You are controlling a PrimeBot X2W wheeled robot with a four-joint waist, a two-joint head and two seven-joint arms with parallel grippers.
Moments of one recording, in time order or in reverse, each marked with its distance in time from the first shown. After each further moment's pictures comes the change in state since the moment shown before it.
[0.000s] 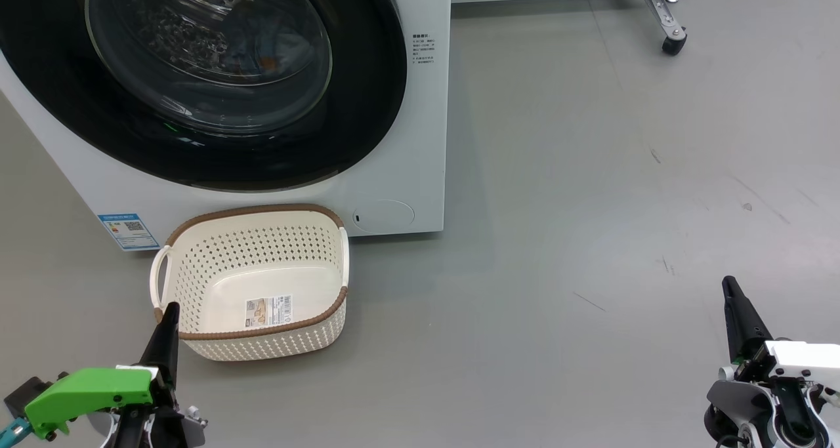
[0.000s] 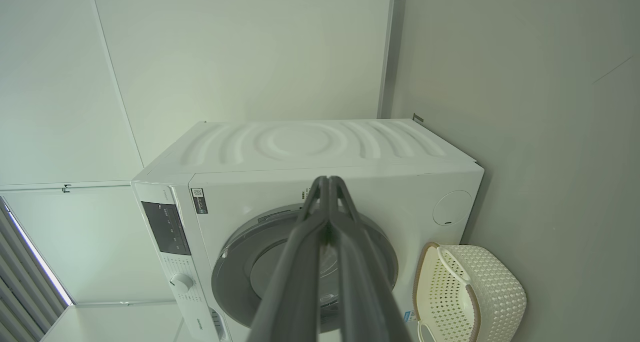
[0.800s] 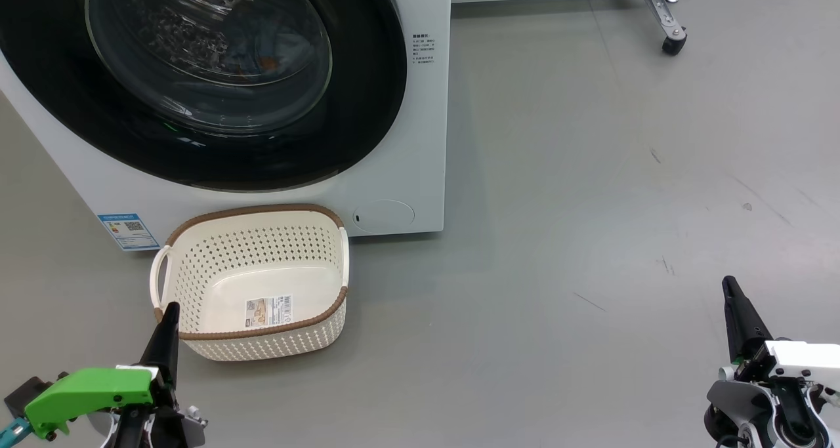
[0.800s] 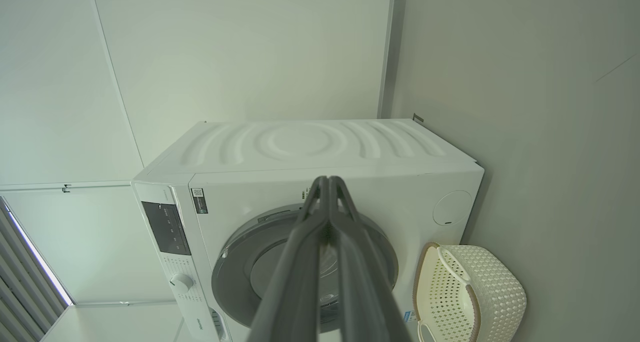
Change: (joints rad) left arm 0.000 0.000 0.000 0.000 0.000 0.000 0.000; right arm 0.000 0.000 0.000 0.000 0.000 0.000 0.000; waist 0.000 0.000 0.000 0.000
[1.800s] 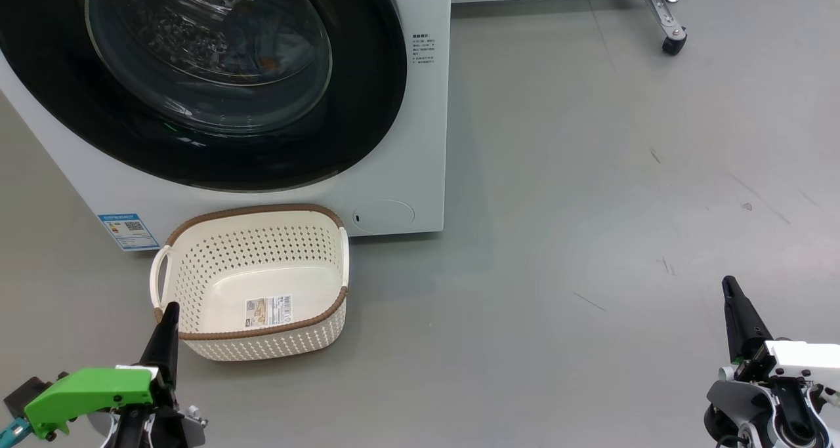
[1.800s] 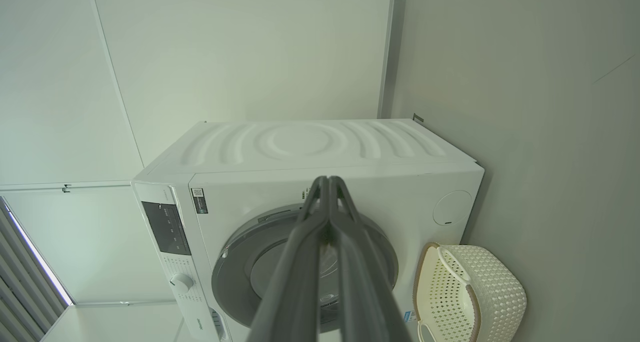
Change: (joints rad) left arm 0.000 0.000 -0.001 0.000 0.000 0.000 -0.003; right arm 0.000 0.000 0.000 0.000 0.000 0.000 0.000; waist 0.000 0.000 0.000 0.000
